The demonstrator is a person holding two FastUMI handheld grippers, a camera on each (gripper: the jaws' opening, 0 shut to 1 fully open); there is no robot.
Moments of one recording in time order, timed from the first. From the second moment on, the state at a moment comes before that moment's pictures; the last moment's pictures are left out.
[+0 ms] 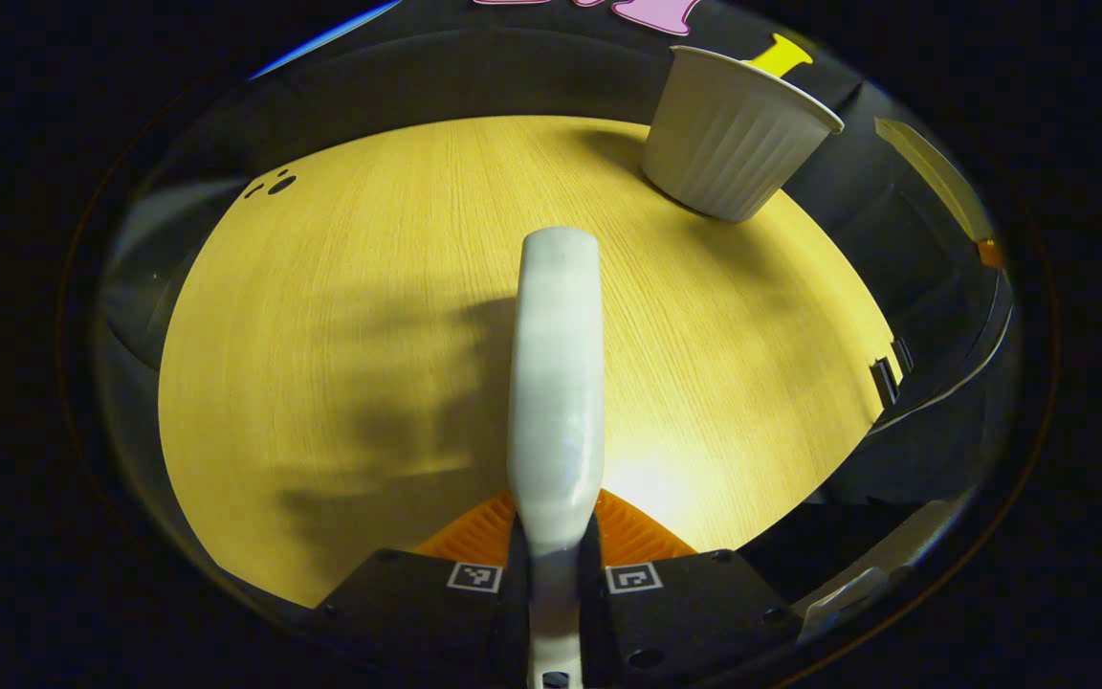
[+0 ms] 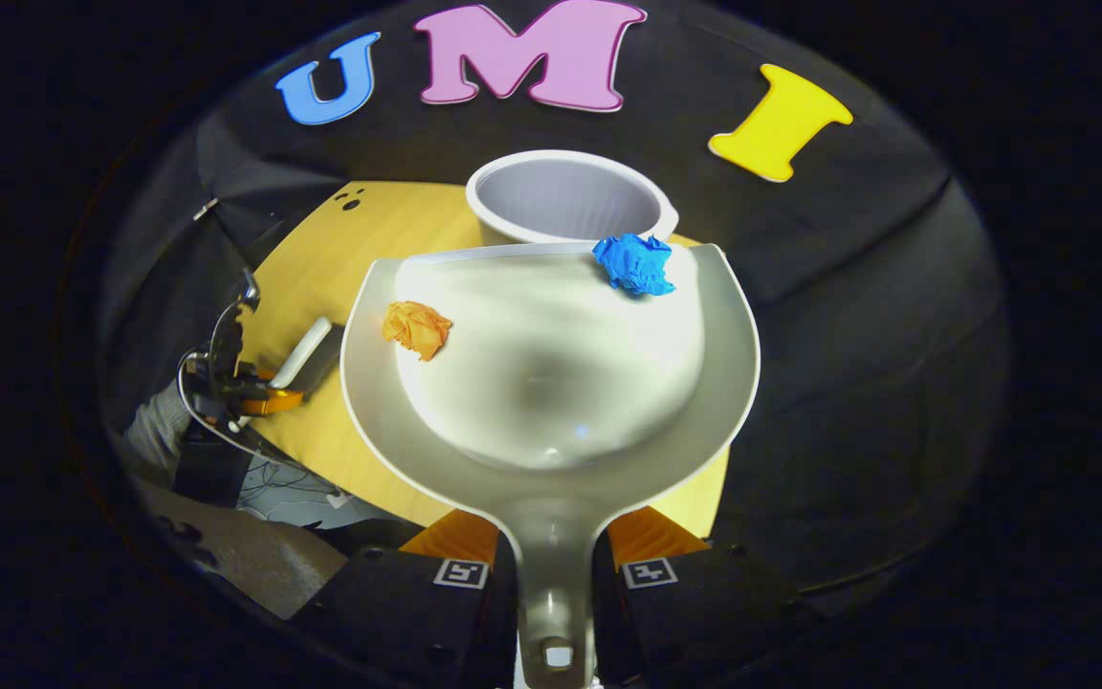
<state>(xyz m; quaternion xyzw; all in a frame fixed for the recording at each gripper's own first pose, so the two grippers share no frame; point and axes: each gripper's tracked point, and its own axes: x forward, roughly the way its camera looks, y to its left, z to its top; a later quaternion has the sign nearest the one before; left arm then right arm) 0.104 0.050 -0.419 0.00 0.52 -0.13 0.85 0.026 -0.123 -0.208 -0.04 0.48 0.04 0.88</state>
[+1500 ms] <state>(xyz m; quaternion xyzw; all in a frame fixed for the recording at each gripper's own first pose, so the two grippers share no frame) 0.094 0.053 -0.413 -0.01 0.51 -0.11 0.85 0.254 -0.198 -0.148 -0.44 0.59 0.04 0.67</state>
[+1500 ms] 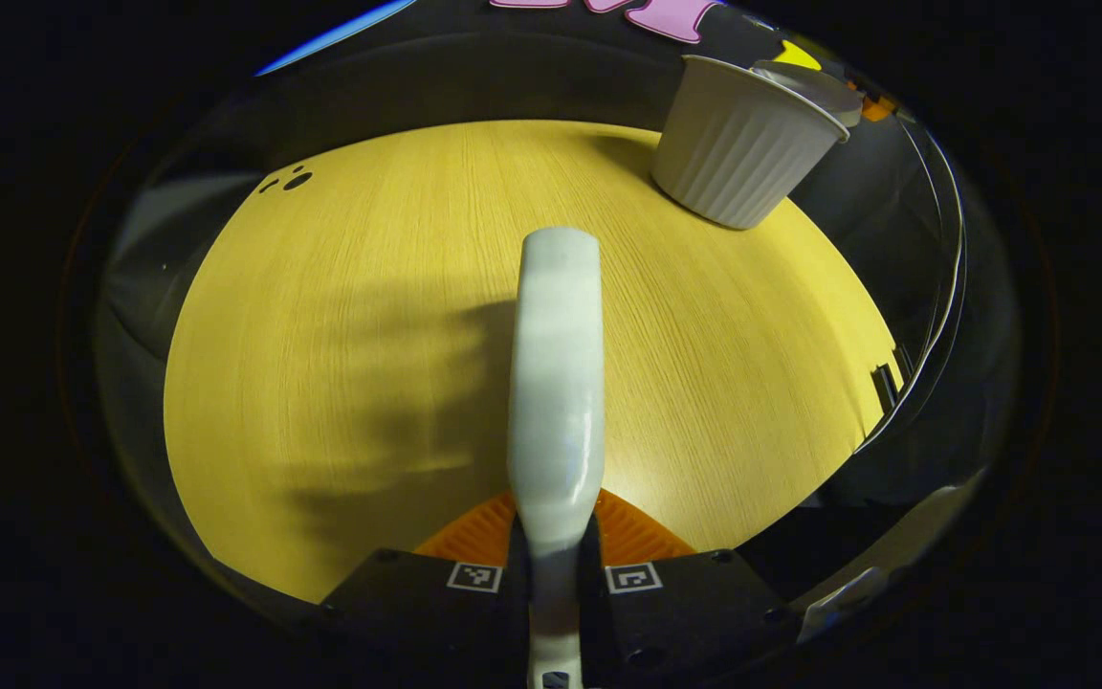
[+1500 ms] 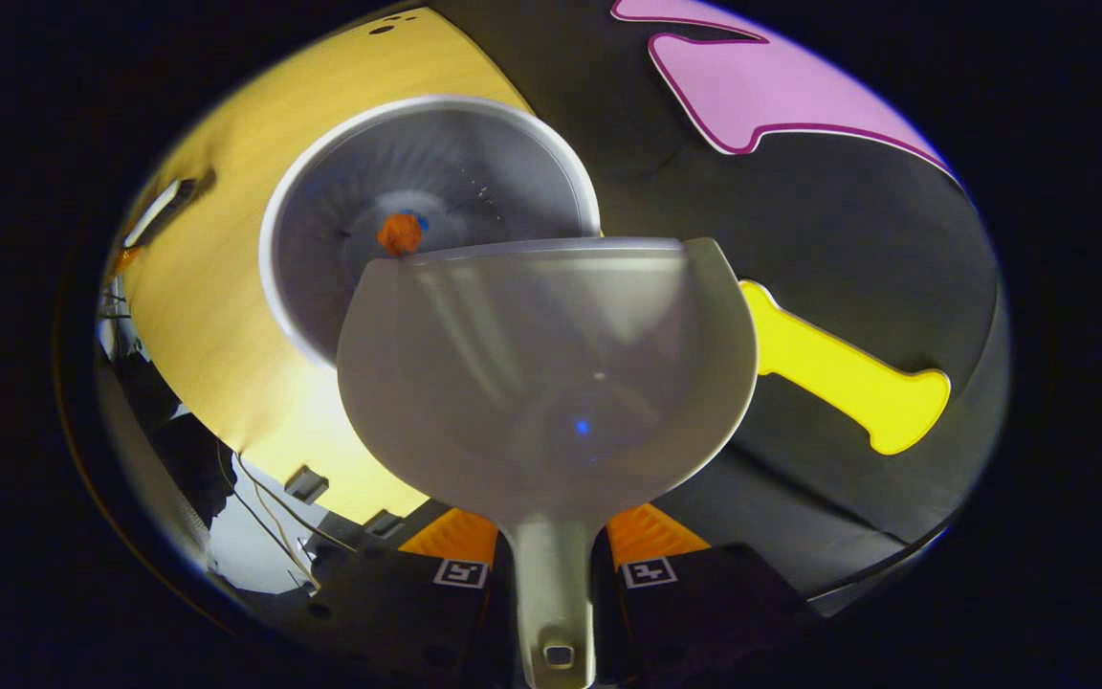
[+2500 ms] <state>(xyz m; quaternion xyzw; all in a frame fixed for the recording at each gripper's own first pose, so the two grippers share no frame) 0.123 0.069 -0.393 0.01 0.49 -0.09 0.87 0.149 -0.128 -0.120 -0.13 0.44 0.08 0.89</state>
